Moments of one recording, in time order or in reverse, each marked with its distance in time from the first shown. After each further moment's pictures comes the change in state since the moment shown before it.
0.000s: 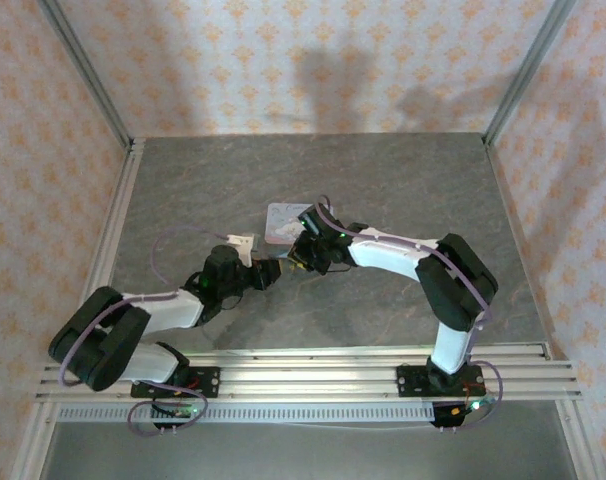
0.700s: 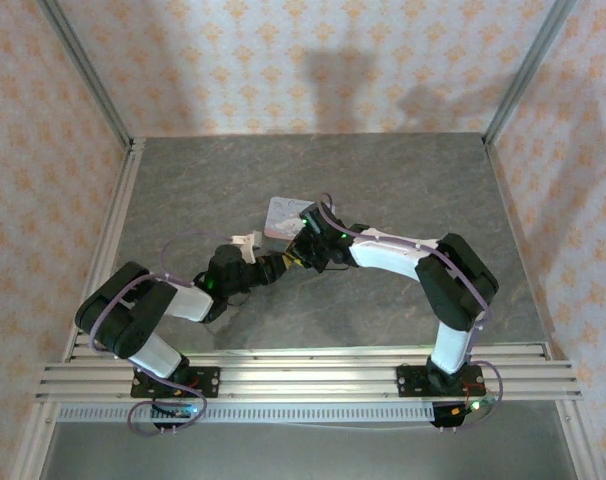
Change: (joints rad) left arm 0.002 0.181 0.005 0.259 0.082 -0.223; right arm -0.005 0.000 -0.013 0.071 -0.009 0.051
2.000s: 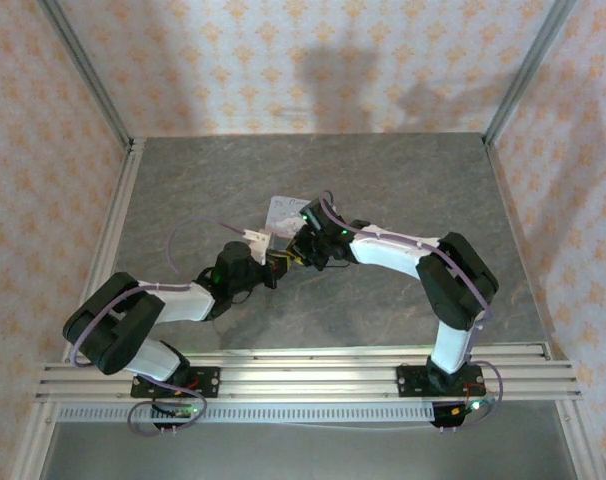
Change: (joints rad) left arm -0.084 -0.101 0.071 -0.225 -0.141 0.441; right arm -0.012 0.004 0.031 -0.050 -0.030 0.014
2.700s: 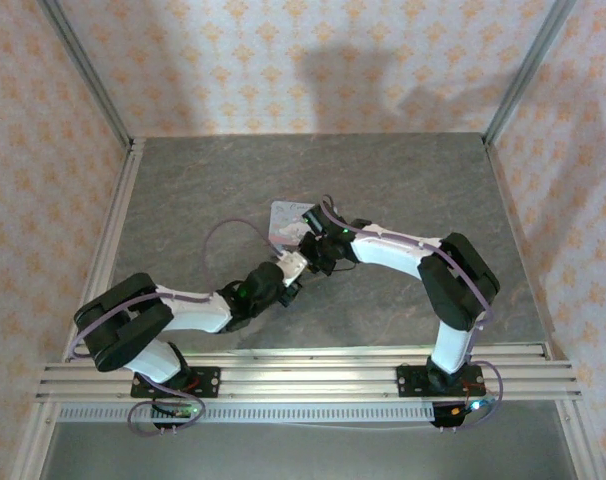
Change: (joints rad) left arm -0.305 0.055 0.053 -0.088 -0.484 0.437; right arm -0.008 -0.006 0.006 -0.145 -0.011 -0.109
